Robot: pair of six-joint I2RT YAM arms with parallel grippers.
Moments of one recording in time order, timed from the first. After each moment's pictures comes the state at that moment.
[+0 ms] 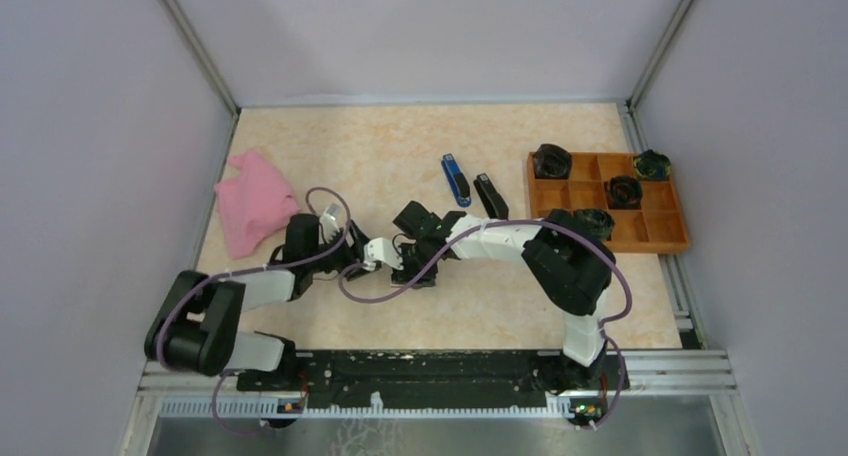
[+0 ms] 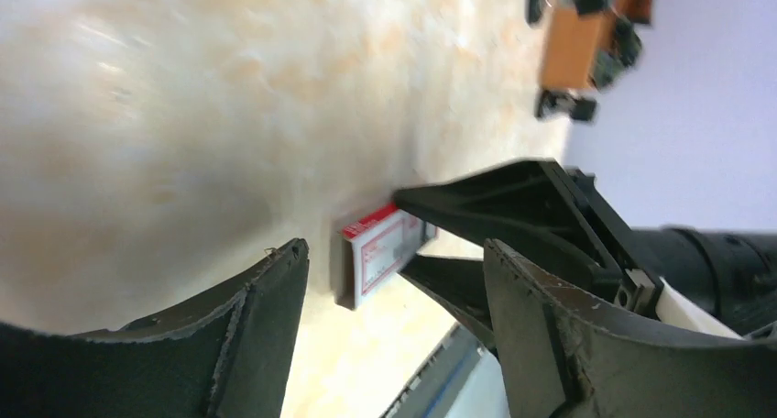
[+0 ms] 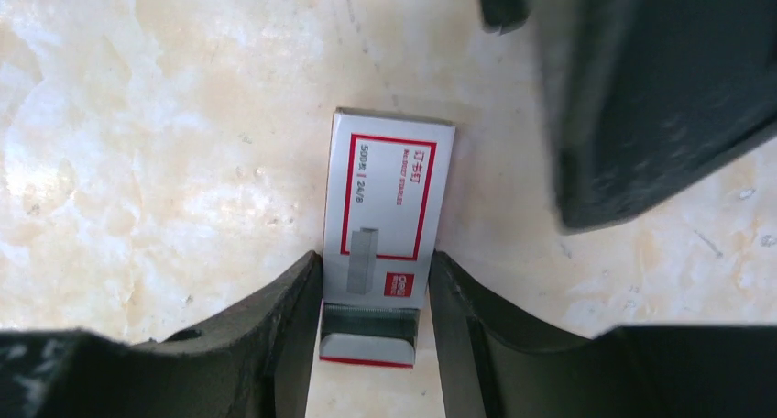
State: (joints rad) left arm -0.28 1.40 0.29 0.52 0.66 -0.95; right arm 0.94 1.87 1.19 -0.45 -0.33 -0.72
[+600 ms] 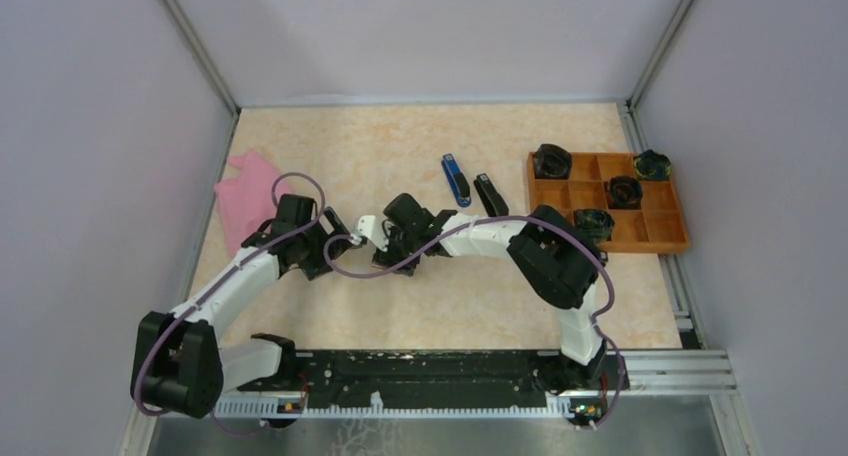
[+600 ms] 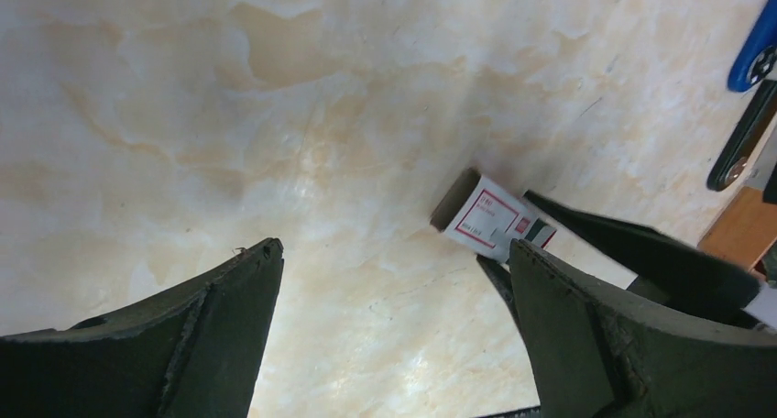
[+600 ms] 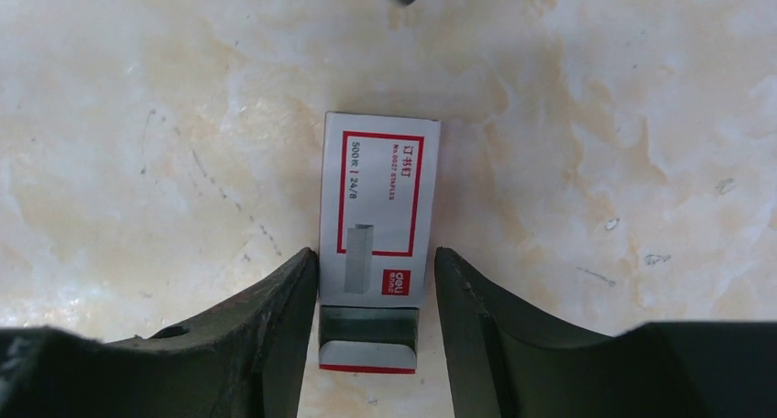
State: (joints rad) left arm -0.26 1.16 0.63 -0.41 0.09 -0.84; right arm 0.94 1.95 1.25 -0.24 -0.26 -0.48
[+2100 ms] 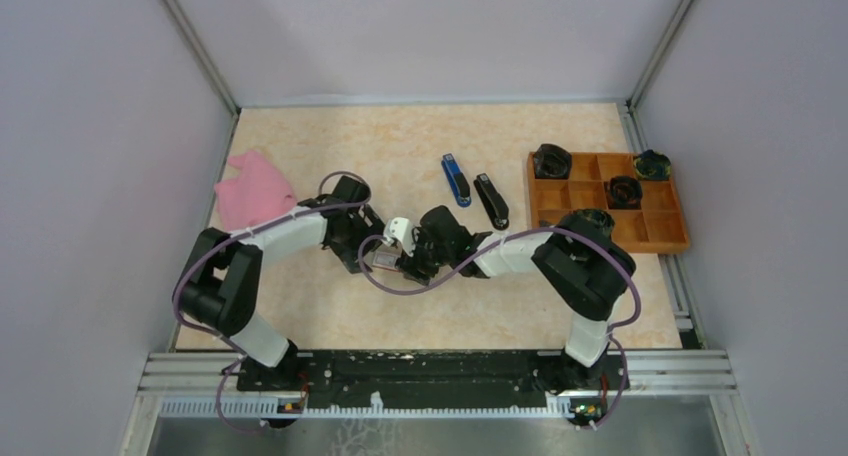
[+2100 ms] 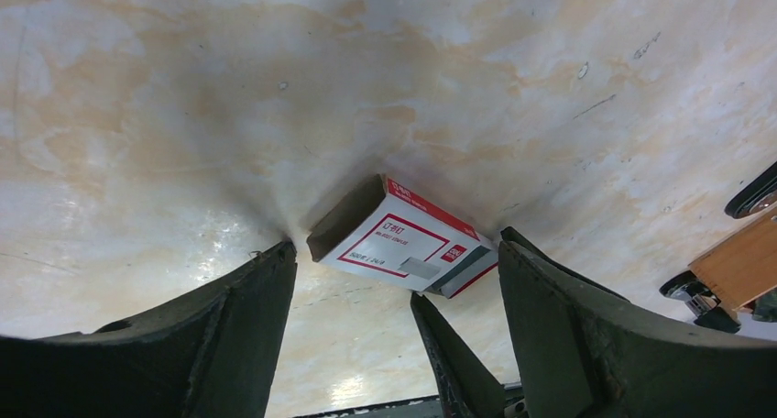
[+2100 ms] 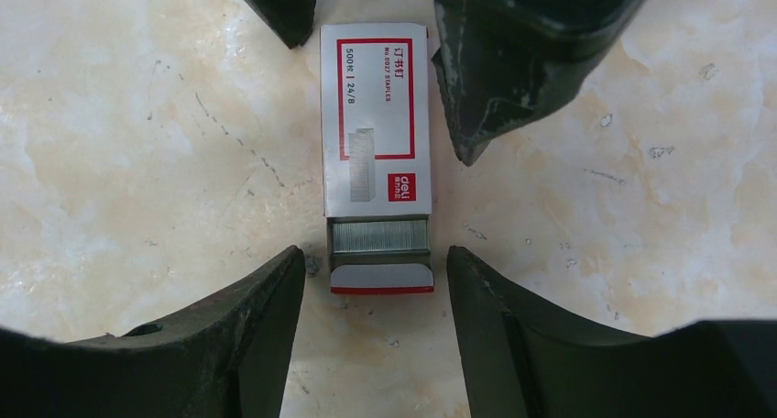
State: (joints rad) left arm -0.47 1.60 0.89 -0.49 0.10 -1.12; right arm 0.88 1.78 0.86 0.20 -0.30 -0.34
